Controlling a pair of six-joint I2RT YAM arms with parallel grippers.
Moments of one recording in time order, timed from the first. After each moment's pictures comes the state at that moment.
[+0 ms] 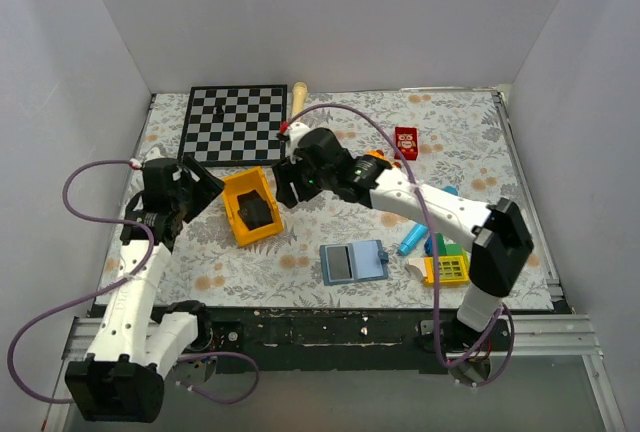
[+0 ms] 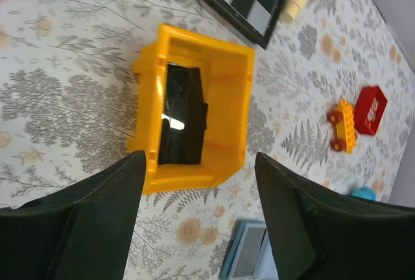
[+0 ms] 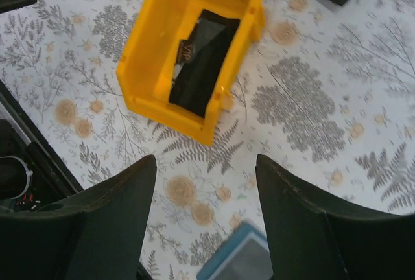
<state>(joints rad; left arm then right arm) -0.11 0.90 0.86 -0.59 -0.02 -0.74 0.95 1.65 1.41 -0.39 -0.03 0.29</state>
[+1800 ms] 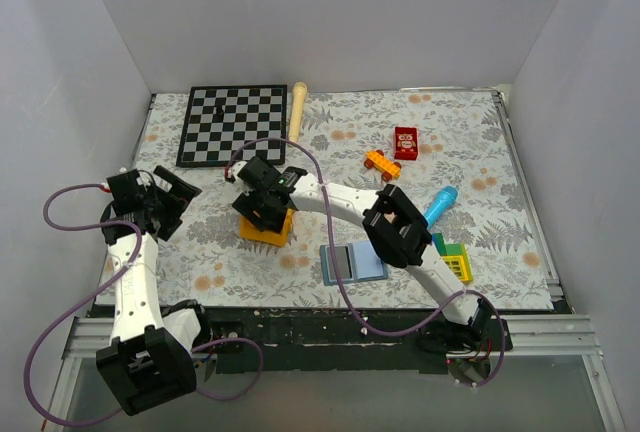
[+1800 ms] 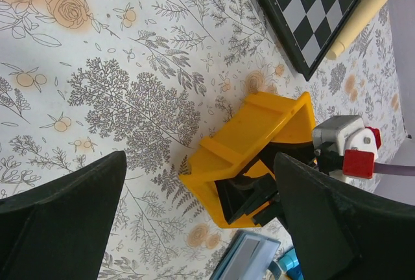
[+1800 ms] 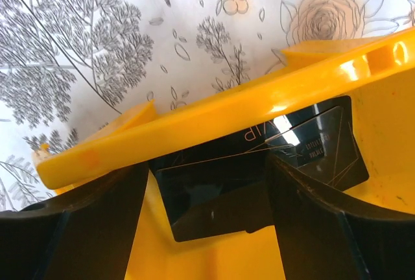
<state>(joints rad) 0.35 0.96 0.79 -0.63 0.25 -0.69 1.05 2.38 2.03 -0.61 0.02 0.03</state>
